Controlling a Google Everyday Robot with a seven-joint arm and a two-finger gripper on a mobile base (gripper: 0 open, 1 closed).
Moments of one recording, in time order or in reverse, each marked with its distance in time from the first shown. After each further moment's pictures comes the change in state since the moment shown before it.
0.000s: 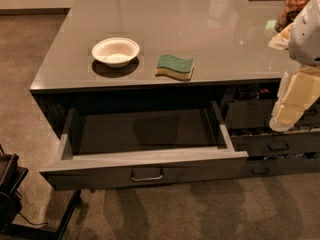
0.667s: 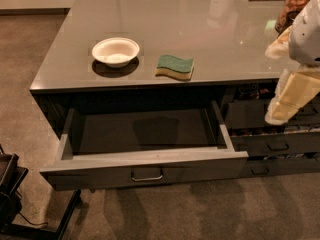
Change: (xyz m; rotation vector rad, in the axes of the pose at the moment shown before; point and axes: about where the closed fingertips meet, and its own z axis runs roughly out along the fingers) arm 0.000 0.000 0.000 0.000 0.000 0.000
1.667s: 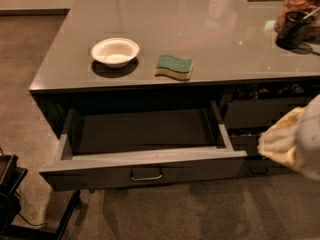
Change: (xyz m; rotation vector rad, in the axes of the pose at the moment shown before) arm -0.001 0.116 0.006 0.171 -0.083 0.116
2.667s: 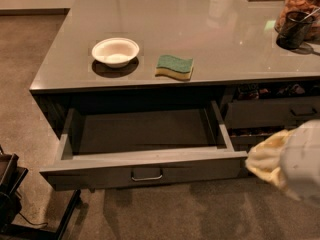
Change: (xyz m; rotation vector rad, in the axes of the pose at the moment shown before) arm 0.004 0.019 0.027 0.061 -0.055 0.010
